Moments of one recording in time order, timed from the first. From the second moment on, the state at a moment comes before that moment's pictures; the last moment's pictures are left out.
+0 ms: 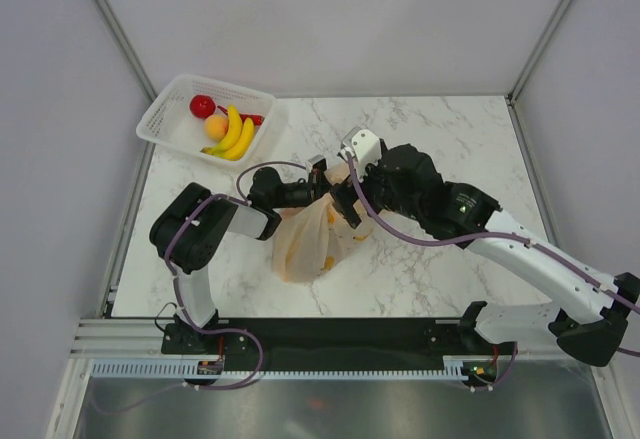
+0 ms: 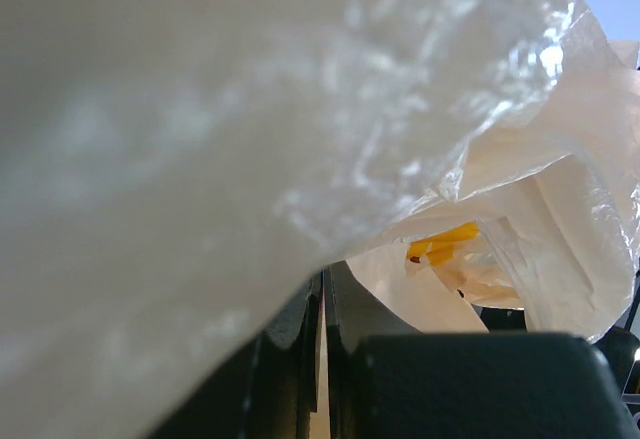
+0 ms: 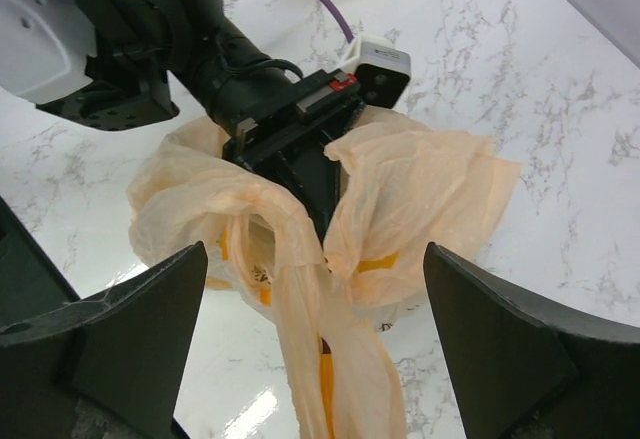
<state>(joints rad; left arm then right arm) -0.54 1.89 0.75 1.32 1.03 -1.97 0.91 1.20 1.32 -0.58 0.10 -0.03</state>
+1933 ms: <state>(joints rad) -0.55 1.88 0.75 1.32 1.03 -1.97 0.74 1.18 1.18 -0.50 -0.03 0.14</state>
